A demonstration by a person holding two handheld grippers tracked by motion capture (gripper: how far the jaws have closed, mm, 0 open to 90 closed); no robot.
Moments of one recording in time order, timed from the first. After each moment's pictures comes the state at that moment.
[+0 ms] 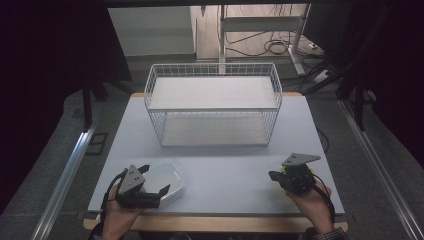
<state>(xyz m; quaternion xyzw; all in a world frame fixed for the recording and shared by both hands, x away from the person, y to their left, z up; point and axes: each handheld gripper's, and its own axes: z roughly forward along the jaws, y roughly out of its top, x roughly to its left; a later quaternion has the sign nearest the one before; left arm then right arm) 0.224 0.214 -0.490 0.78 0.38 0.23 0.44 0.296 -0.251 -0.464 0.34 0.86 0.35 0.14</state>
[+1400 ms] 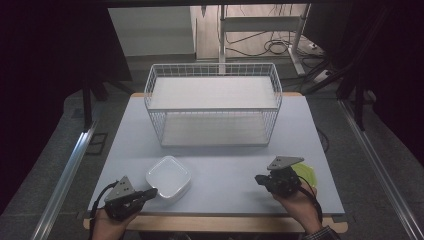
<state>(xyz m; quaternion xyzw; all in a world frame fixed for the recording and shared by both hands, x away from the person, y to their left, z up) 0.209 0.233 -0.511 0.81 0.36 0.14 0.45 0.294 -0.221 -0.473 0.31 0.87 0.36 0.11</state>
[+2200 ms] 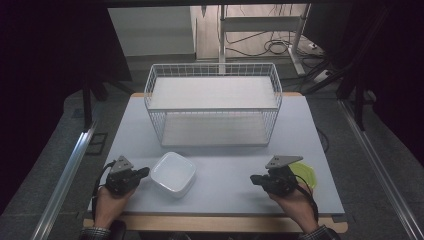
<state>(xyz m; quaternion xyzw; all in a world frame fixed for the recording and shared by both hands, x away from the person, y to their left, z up) 0.269 0.257 -0.524 0.79 0.43 0.18 0.39 0.296 -0.214 -0.476 0.32 0.86 0.39 0.07</state>
